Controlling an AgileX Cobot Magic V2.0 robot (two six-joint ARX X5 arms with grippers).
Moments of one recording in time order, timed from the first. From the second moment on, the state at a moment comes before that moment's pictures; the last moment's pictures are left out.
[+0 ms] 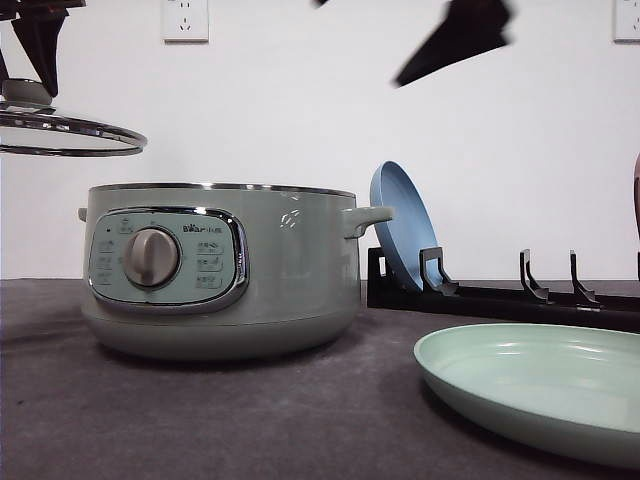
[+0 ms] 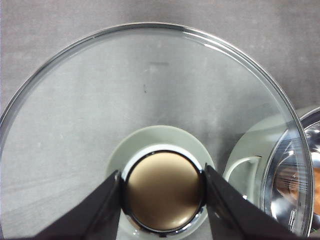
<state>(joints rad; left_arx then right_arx) 0.06 1.87 2.18 -1.29 0.08 0.06 0.59 1.52 1.51 -0.80 -0.42 0.09</state>
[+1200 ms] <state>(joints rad) 0.06 1.87 2.18 -1.29 0.08 0.04 0.69 2.26 2.13 -0.87 -0.20 -0.21</state>
